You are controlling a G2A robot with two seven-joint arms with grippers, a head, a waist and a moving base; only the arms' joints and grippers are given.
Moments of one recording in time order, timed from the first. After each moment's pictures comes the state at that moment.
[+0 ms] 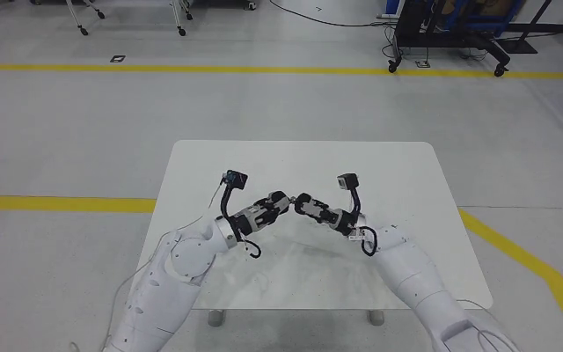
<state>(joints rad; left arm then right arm) 1.29 -1.23 -1.14 -1.60 0.33 -0.39 -0.59 -1.06 -1.30 1.06 -0.90 0.27 -0.99 0.83</state>
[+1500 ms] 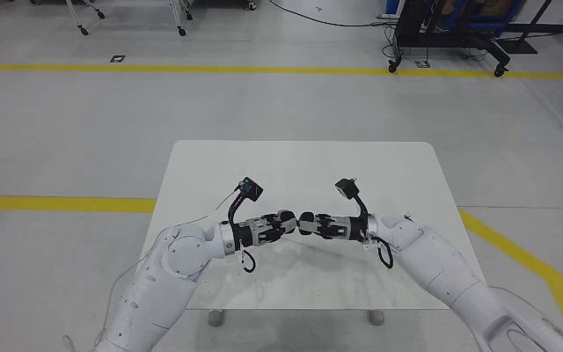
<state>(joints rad) 1.25 -1.19 -1.11 -1.60 0.30 -0.49 -0.77 -0.97 -1.05 0.71 -1.09 0.38 -1.01 0.81</state>
